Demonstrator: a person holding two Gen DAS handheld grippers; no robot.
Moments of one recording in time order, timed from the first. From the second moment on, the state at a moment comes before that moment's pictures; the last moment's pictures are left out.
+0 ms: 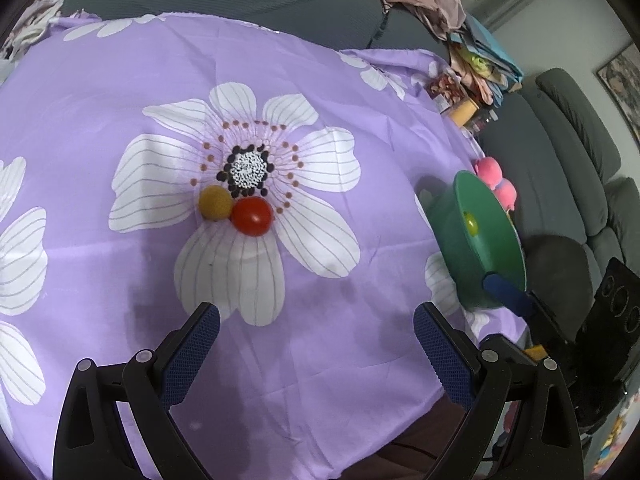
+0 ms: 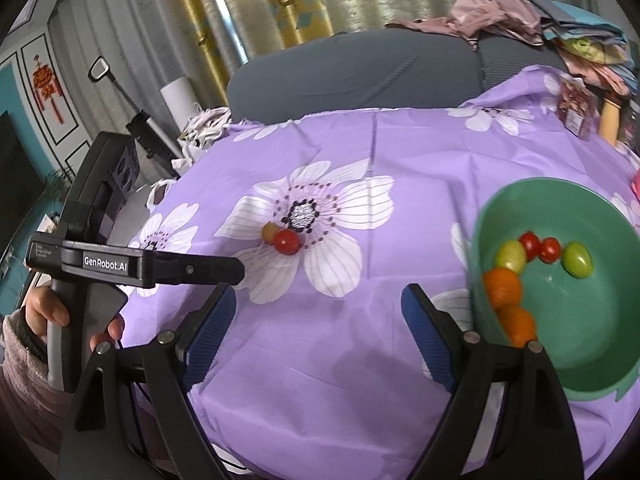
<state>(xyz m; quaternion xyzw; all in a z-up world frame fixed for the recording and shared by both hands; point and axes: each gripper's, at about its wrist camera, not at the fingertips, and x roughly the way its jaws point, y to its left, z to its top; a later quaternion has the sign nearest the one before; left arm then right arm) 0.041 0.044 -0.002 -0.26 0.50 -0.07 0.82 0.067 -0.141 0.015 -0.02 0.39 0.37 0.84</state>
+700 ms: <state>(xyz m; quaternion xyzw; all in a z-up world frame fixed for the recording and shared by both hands) 0.042 0.078 -0.008 -0.27 0.48 -0.09 0.83 0.078 -0.075 -0.009 -0.06 0.43 0.39 0.81</state>
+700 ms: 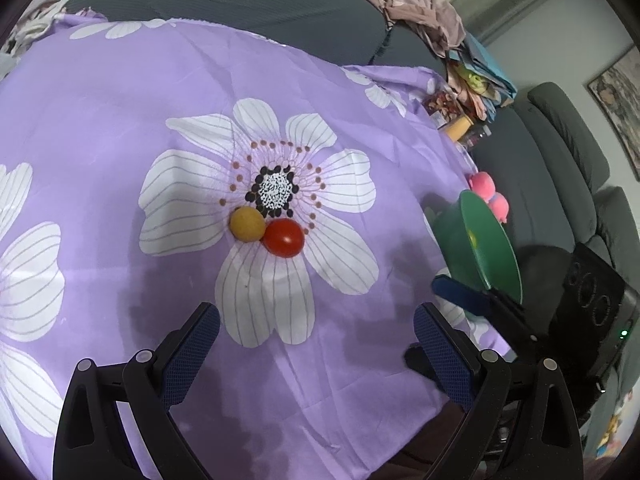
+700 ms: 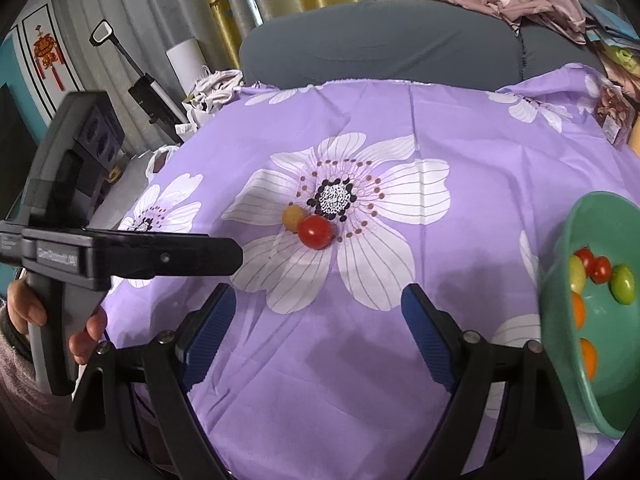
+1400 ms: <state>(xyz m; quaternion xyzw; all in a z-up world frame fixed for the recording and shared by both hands) 0.080 0.100 -0.019 -0.27 0.49 -0.10 0.82 0.114 -0.040 -0.039 -0.07 0.46 0.38 0.80</state>
